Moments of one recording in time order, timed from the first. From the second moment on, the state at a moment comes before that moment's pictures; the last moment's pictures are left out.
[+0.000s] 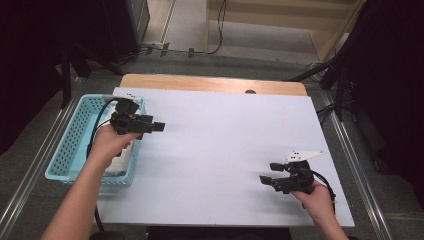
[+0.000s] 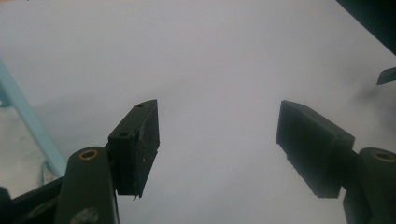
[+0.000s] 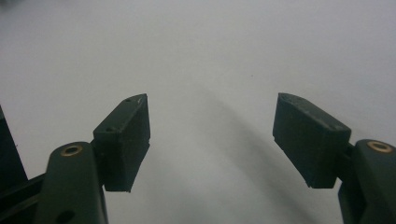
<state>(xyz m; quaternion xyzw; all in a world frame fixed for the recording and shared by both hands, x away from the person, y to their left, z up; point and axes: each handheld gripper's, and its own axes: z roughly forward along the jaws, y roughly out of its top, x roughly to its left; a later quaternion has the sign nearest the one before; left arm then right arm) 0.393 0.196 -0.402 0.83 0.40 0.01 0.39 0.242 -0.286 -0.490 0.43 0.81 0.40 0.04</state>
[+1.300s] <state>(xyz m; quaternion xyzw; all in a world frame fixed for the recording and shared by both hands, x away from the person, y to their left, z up) 0.337 0.182 -0.429 0.83 0.40 -0.02 0.40 0.243 -0.286 -0.491 0.43 0.81 0.40 0.04</state>
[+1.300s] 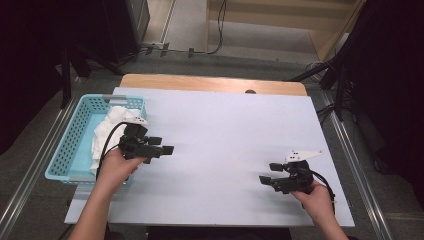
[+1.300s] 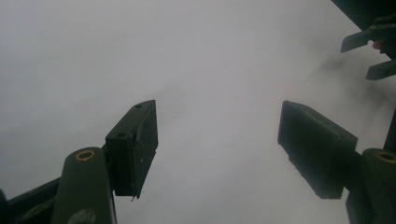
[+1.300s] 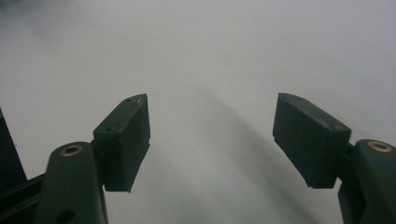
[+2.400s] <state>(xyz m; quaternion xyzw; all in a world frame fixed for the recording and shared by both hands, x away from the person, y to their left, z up) 0.296 0.190 -0.440 0.83 0.38 0.00 0.40 0.243 -0.285 -0.491 0.43 0.81 0.40 0.04</state>
